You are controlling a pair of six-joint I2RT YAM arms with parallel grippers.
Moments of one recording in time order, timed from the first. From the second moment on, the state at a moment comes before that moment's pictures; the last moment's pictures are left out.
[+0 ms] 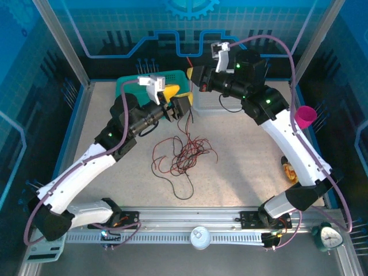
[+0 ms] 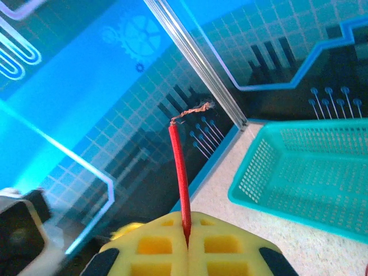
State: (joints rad) left arm -0.62 1.19 1.22 0.06 0.19 -0.40; right arm 0.58 1.50 1.87 -0.52 -0.35 0.57
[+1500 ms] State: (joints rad) left arm -0.62 1.14 1.21 -0.21 0.21 -0.59; right arm 0.58 1.48 1.80 -0.47 -0.35 0.57
